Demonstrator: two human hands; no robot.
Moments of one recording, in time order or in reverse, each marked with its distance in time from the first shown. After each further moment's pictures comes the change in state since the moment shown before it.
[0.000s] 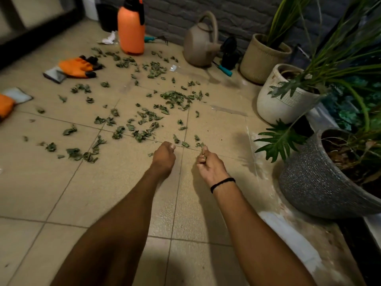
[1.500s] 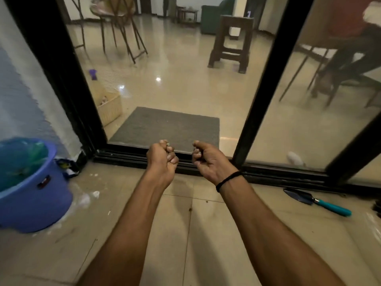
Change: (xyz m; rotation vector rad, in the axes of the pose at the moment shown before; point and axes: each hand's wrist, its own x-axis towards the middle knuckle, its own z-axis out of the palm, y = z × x) left_hand -0.744 -0.087 -0.614 -1.285 1.728 0.073; right_hand -0.730 0.600 0.089 -1.144 -1.296 0.875
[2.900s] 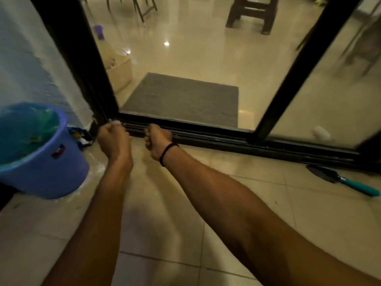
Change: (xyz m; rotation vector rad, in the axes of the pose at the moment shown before) left_hand 0.054 0.059 -0.144 0.536 0.608 0.496; right_hand 0.084 0.164 0.103 -0.408 0.019 0.021
